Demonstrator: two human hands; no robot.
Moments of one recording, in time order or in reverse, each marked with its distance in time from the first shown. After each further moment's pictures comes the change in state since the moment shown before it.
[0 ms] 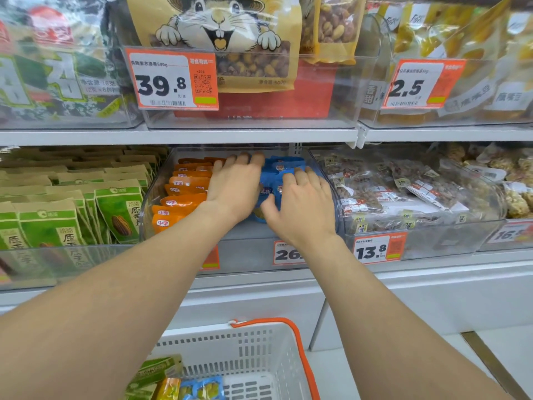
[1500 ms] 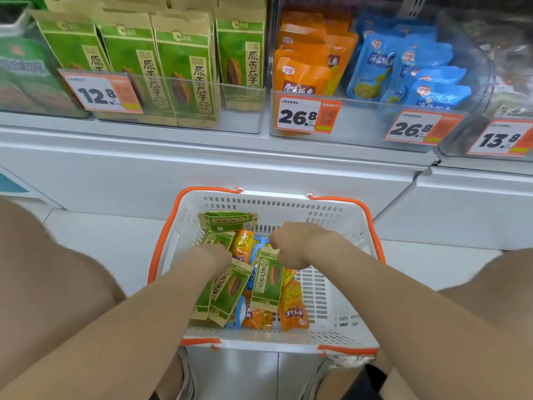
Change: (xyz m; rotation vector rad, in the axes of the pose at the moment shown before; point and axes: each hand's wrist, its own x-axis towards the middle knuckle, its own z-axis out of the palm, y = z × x) left_hand -0.393 -0.130 0.106 0.105 -1.417 0.082; right_hand -0.224 -0.149 0.095 -0.113 -1.166 -0.585
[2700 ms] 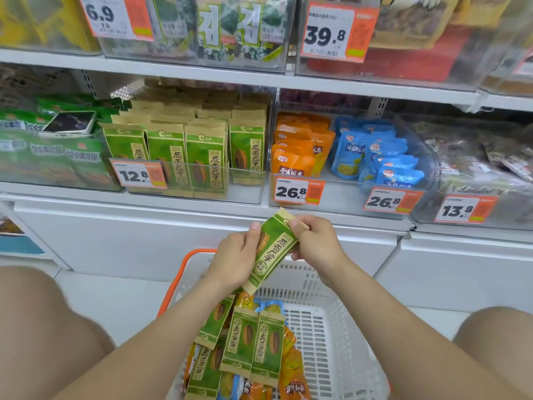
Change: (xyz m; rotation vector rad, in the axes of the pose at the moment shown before) left_hand -0.099 0.012 -0.108 -1.275 1.009 0.129; right_hand -0.054 0.015 -0.080 1.483 0.778 0.110
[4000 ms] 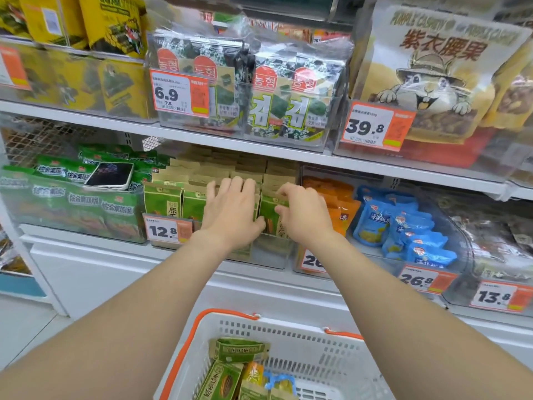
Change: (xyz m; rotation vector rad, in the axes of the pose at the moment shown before) left_hand 0.123 0.071 -0.135 0.903 0.381 0.360; right_hand 0.096 -0.158 0.058 -1.033 0.205 -0.572
